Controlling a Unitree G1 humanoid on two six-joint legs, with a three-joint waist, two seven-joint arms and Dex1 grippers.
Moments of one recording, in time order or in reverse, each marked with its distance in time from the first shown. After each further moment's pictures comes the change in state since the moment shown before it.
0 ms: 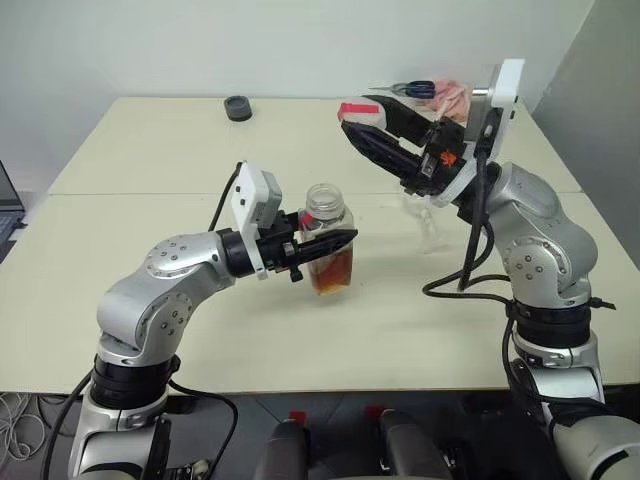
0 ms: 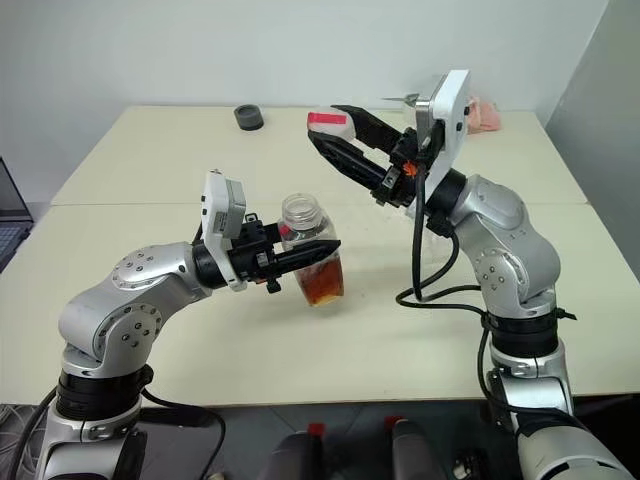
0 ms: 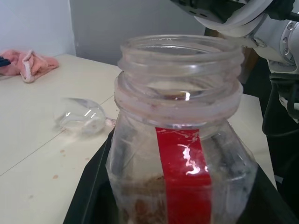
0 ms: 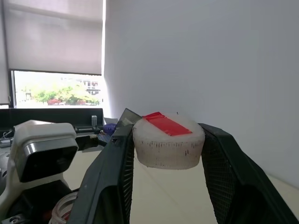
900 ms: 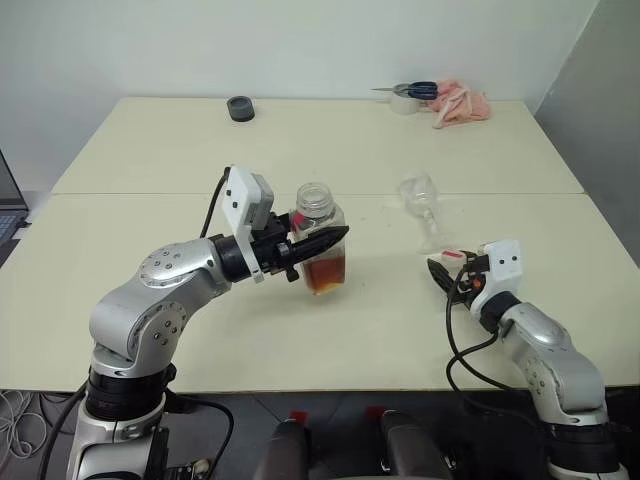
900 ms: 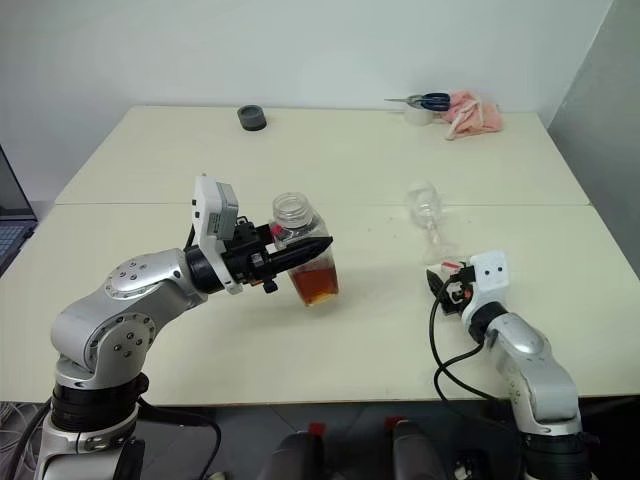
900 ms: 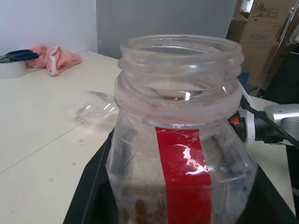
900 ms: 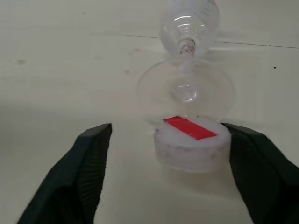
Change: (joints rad) left arm 0.047 -0.004 0.034 -0.044 -0.020 0.024 0.090; right arm 0.666 0.000 -0.040 -0.059 -0.347 -0.023 -0.327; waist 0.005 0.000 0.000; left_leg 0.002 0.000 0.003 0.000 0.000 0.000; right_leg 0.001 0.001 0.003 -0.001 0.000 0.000
